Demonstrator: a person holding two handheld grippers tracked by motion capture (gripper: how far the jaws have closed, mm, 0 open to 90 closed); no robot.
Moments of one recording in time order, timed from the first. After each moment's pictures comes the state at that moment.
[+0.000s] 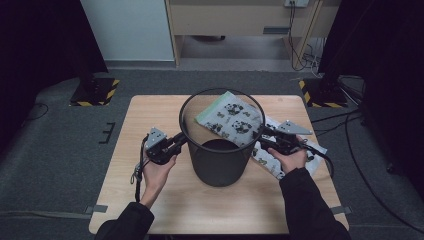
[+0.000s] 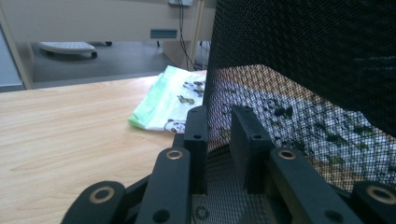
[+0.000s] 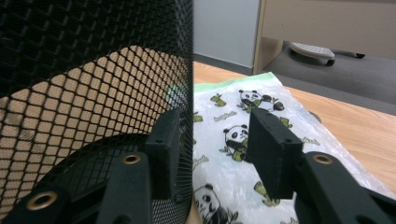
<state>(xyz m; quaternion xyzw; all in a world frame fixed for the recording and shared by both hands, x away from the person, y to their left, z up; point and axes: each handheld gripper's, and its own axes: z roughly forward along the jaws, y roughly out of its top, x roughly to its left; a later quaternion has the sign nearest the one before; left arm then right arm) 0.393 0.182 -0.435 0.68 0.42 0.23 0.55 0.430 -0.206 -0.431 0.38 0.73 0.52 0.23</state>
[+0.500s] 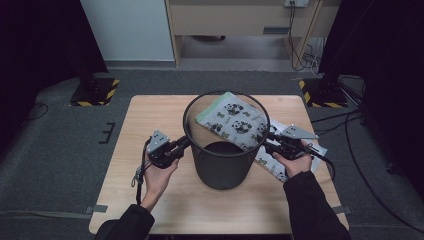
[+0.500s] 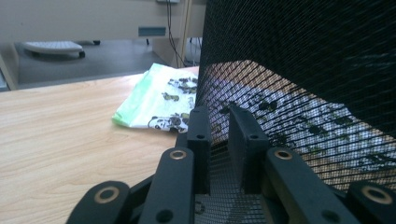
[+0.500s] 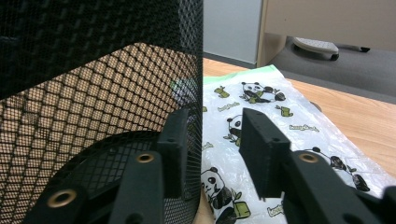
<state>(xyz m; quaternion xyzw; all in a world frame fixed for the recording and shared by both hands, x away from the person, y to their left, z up) 0.380 0.175 -0.430 0.69 0.41 0.21 0.56 0.414 -0.215 -0.430 0.38 0.73 0.52 0.22</state>
